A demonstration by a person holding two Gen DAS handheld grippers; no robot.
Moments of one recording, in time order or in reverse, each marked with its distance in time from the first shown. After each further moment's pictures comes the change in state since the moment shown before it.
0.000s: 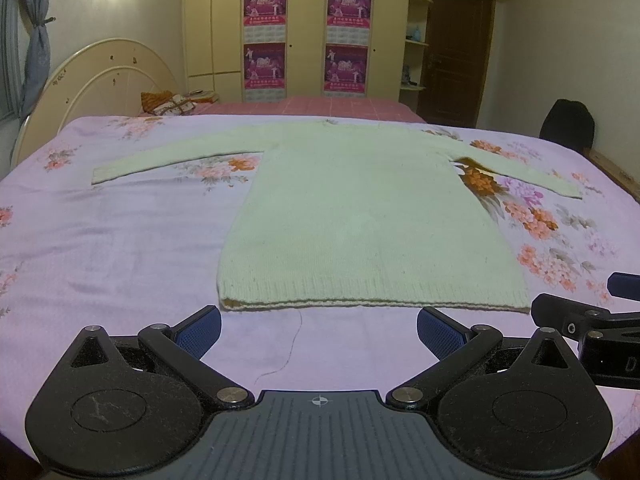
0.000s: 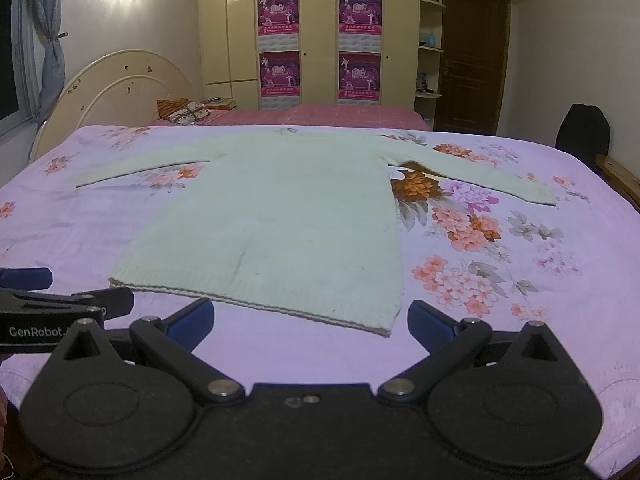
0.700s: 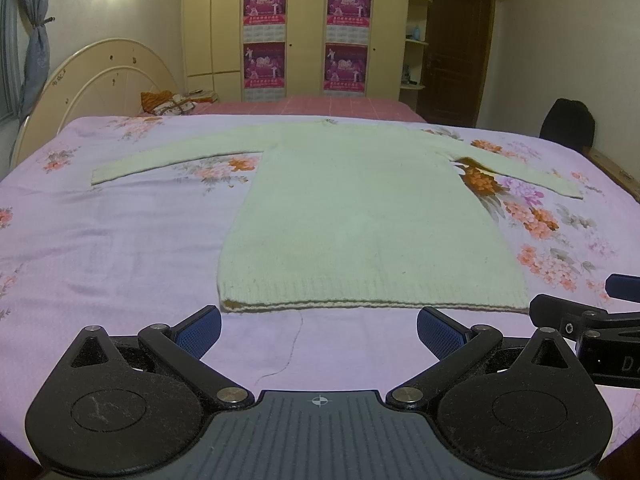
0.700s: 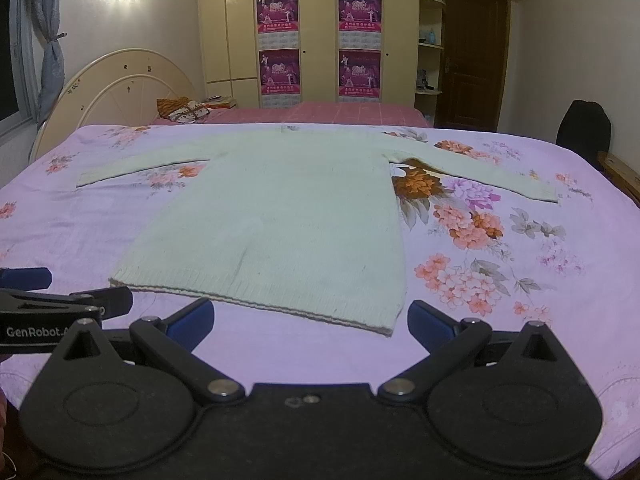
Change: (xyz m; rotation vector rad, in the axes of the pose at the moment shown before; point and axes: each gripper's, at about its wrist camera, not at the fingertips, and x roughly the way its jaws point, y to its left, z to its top) left arm 0.000 0.000 0.002 0.000 0.002 -0.001; right arm 0.003 0.003 0.000 0.004 0.006 0.003
